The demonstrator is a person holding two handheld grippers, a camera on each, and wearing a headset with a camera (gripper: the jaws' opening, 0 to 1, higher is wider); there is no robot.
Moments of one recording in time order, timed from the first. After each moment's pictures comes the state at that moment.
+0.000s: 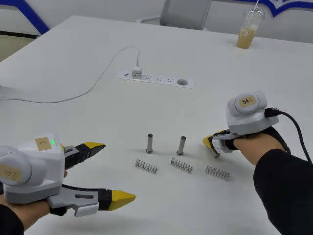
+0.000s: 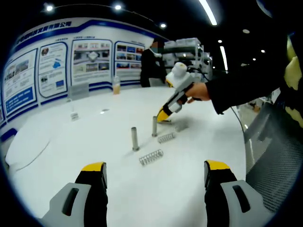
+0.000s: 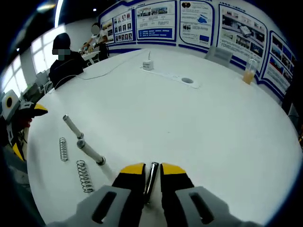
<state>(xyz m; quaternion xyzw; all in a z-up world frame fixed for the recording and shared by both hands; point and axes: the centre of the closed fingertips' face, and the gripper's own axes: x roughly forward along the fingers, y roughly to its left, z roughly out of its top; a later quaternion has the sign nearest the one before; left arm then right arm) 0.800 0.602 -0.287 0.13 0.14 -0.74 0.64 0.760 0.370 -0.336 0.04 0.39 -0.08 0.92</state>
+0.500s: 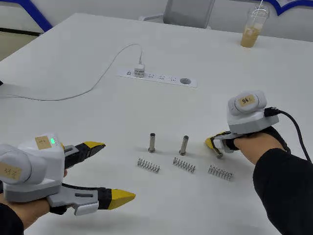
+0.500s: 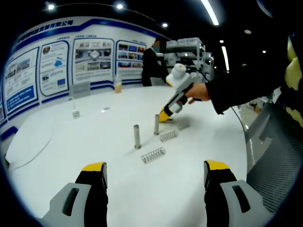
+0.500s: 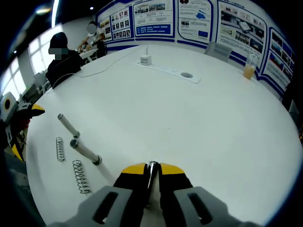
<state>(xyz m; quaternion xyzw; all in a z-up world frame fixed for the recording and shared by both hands) 0.805 0.604 -0.290 0.13 0.14 -0.74 0.64 0.760 0.369 -0.345 0.05 0.40 -0.09 0.91</state>
